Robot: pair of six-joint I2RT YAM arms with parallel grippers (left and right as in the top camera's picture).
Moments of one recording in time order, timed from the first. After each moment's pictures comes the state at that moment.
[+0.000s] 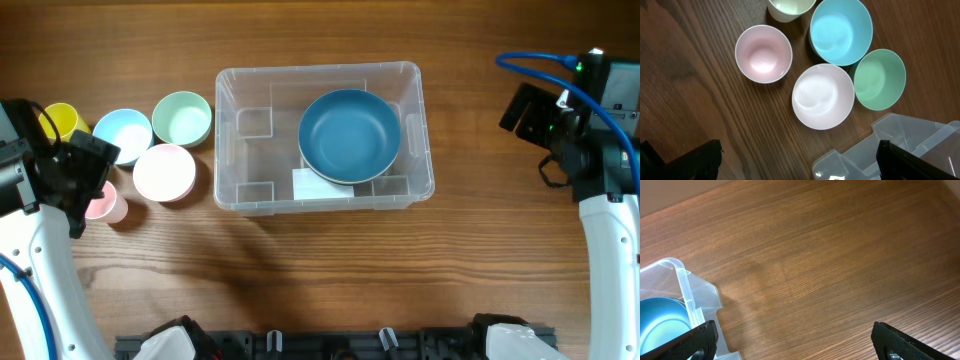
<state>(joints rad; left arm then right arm) 0.44 1.28 1.35 -1.24 -0.02 -0.72 -0.09 1.28 1.39 -0.99 0.18 0.27</state>
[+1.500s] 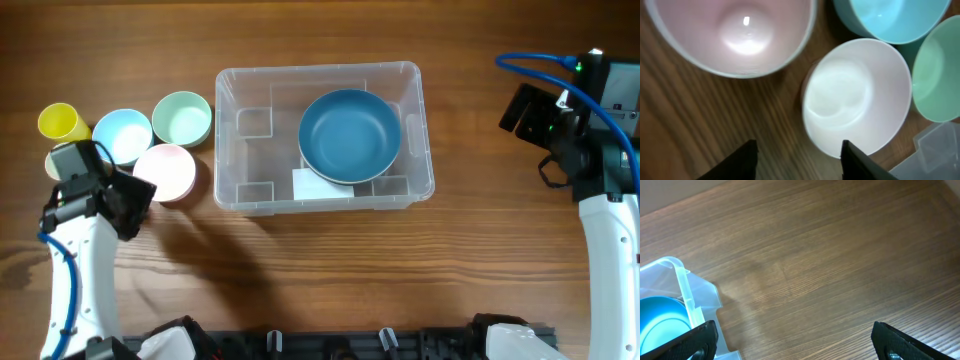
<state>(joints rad) 0.39 1.29 0.83 -0.74 0.04 -0.78 -0.09 1.28 1.39 -1.00 0.18 0.27</state>
